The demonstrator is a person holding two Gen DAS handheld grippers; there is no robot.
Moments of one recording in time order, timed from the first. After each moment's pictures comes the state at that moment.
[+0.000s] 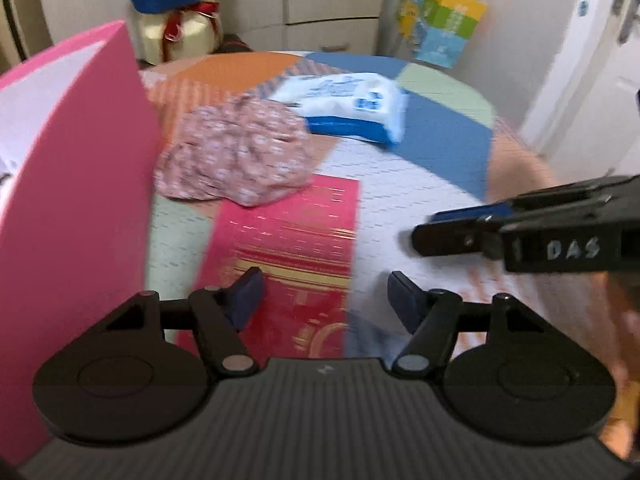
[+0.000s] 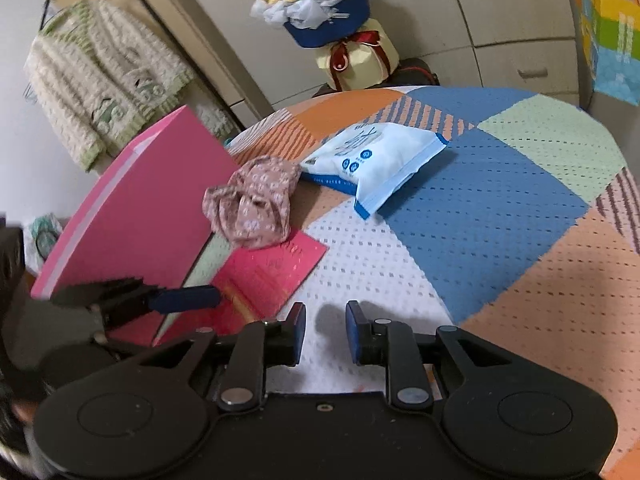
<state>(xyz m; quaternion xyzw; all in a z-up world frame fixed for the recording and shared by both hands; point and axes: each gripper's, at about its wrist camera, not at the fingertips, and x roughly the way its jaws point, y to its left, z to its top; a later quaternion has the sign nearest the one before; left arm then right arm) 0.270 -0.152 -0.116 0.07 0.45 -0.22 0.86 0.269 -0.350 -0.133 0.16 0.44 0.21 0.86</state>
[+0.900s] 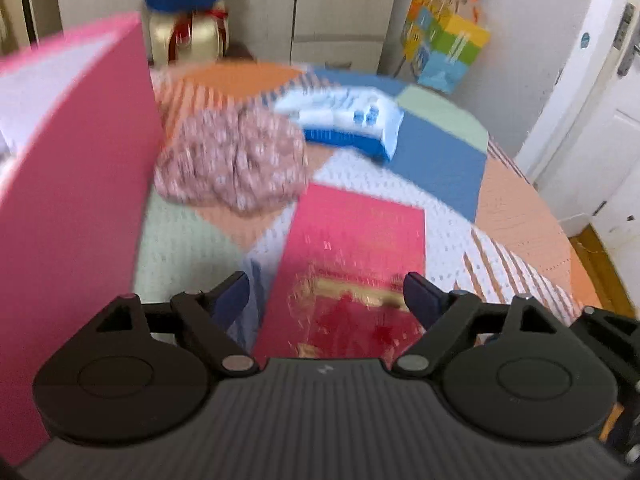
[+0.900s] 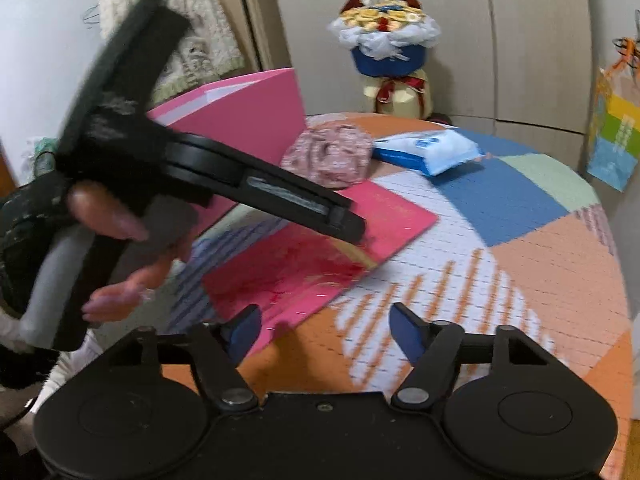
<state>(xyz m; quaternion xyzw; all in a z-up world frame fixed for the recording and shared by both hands) 0.266 -0.151 -0.121 0.02 0.44 -0.21 0.87 0.155 -0.300 -0.126 0.02 0.36 0.22 0.91</state>
